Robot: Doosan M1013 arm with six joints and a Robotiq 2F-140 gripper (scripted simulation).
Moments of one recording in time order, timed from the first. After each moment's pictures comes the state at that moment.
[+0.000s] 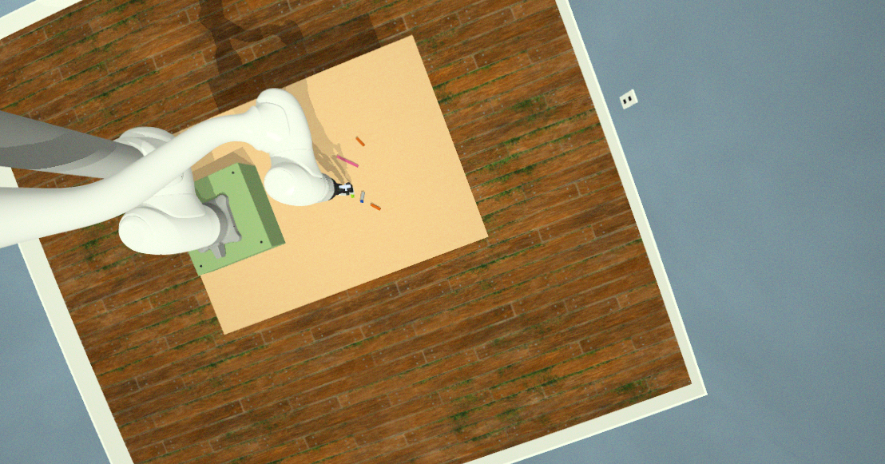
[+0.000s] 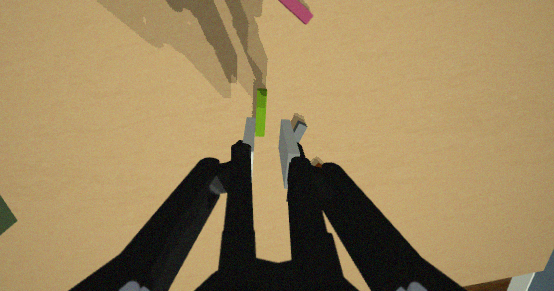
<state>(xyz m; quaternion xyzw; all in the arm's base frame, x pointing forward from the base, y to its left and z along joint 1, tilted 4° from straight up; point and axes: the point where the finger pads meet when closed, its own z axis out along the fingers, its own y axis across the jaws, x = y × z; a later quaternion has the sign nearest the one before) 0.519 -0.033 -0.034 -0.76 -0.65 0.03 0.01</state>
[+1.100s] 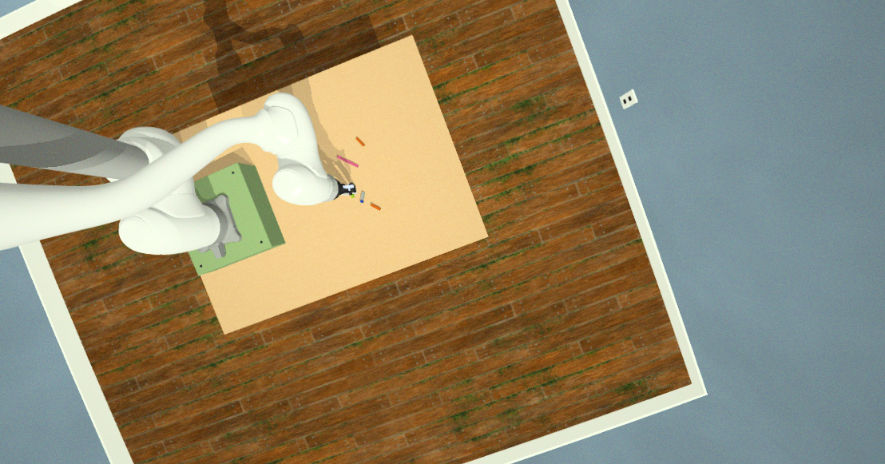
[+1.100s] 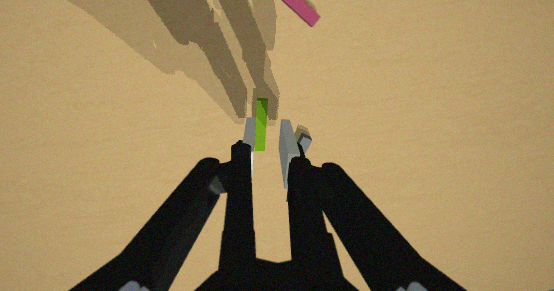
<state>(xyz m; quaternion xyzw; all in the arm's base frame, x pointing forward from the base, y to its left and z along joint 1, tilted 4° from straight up) 0.517 -0.032 -0.065 -0.76 -0.65 0.03 0.01</state>
